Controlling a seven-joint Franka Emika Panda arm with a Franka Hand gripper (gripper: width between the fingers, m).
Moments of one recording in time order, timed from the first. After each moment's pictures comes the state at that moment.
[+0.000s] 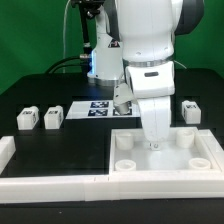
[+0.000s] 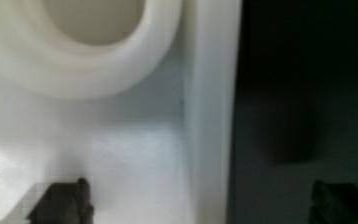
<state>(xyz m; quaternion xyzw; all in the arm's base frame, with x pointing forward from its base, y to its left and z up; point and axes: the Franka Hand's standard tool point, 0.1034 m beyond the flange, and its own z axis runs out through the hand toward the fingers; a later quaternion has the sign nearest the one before) 0.490 0.062 0.007 -0.71 -0.70 0.00 0.05</state>
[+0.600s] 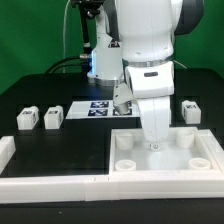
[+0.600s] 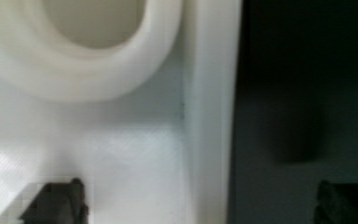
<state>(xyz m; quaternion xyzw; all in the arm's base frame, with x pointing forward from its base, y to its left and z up) 0.490 0.062 0.008 -0.72 -0.70 0.00 0.05</state>
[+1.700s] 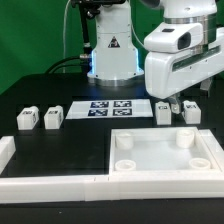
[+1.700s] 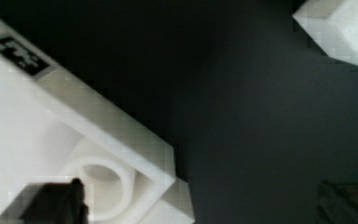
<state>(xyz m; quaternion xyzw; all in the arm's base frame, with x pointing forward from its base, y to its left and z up) 0.472 0.138 0.066 -0.95 -0.30 0.00 0.04</state>
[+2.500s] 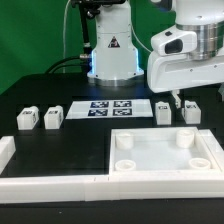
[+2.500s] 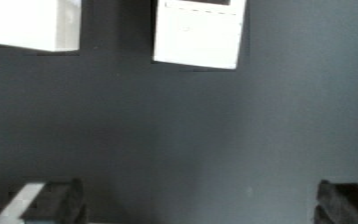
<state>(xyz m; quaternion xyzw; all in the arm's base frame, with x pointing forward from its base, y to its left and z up) 0.443 0.163 0.055 -1.00 -0.05 0.04 0.04</state>
